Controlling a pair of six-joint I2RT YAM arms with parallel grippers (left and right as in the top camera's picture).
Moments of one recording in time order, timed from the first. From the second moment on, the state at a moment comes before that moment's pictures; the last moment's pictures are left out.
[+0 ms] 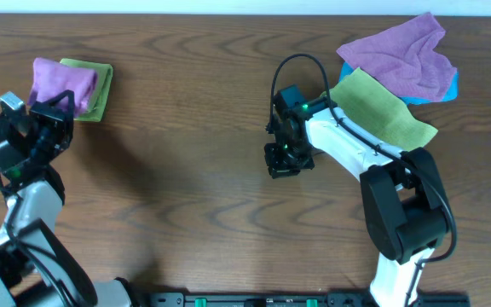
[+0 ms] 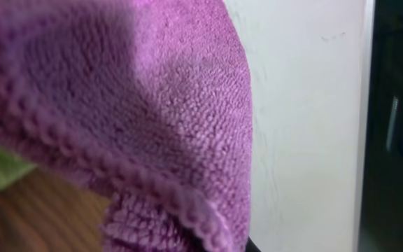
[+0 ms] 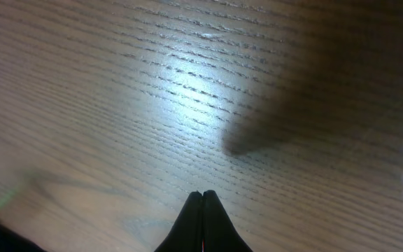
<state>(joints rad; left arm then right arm) 0.56 1.59 0.74 0.53 0.71 -1.08 0.45 2.00 1.34 -0.93 -0.34 0.27</state>
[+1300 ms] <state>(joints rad) 0.56 2.13 1.17 0.44 0.79 -1.17 0.51 2.00 1.34 -0.94 -0.34 0.27</state>
